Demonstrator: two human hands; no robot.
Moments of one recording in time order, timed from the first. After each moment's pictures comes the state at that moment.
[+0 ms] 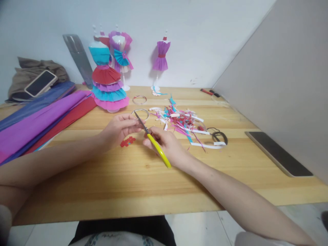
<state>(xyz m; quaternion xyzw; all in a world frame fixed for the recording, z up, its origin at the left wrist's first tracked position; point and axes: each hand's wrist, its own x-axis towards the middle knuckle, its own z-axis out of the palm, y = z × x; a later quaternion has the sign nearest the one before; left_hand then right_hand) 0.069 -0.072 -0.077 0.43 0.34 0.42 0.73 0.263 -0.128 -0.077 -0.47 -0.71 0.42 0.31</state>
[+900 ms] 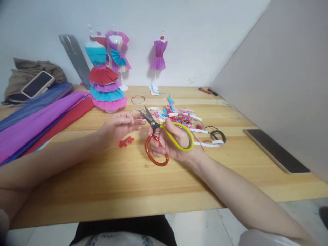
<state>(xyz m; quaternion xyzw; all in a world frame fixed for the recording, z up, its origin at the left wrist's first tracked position) 0.063 -0.058 -0.086 0.46 0.24 0.42 0.75 0.281 -0.111 -0.084 -0.19 -0.44 0.81 0.32</state>
